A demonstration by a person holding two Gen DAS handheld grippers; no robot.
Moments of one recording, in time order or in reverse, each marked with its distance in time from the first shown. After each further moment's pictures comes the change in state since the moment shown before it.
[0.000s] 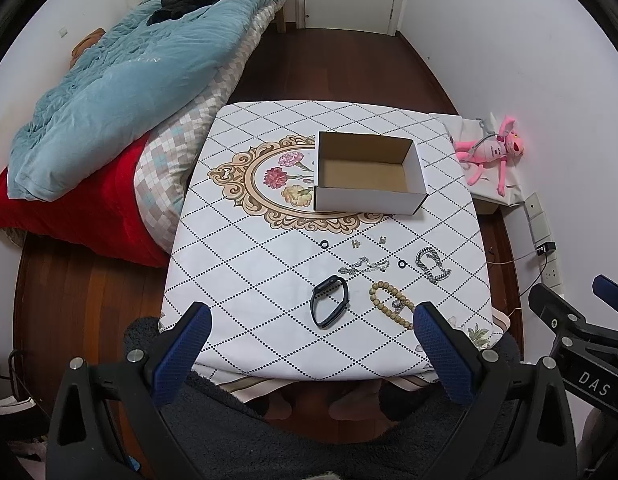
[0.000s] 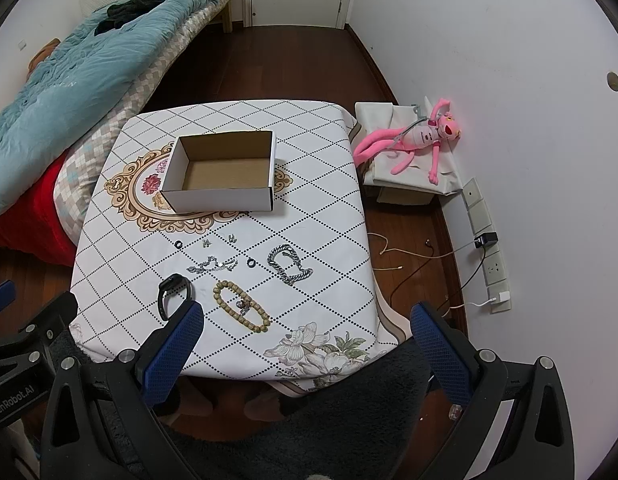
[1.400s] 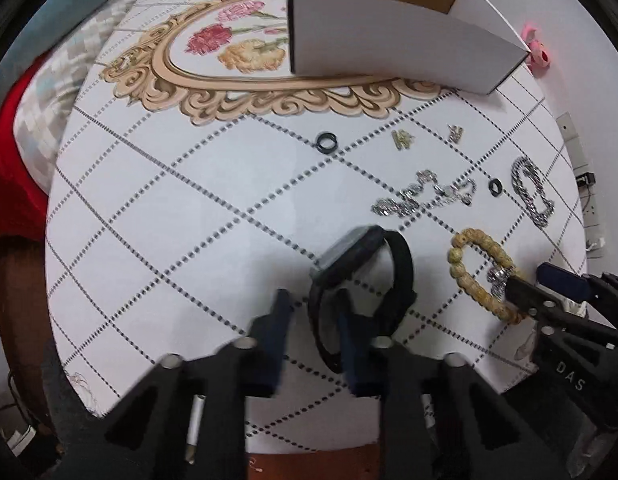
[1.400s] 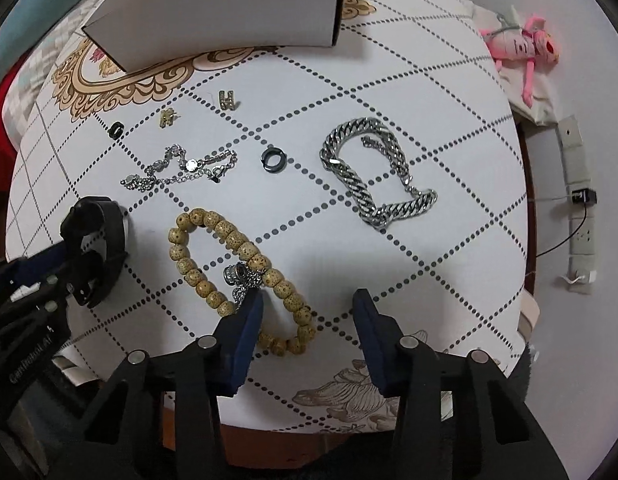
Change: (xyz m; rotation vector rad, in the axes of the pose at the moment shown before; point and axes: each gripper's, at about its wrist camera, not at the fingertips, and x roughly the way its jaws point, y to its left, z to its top) left arm 0.231 0.003 -0.037 0.101 0.273 -0.060; right arm 0.257 0.069 -0.055 -0.095 0.342 0.107
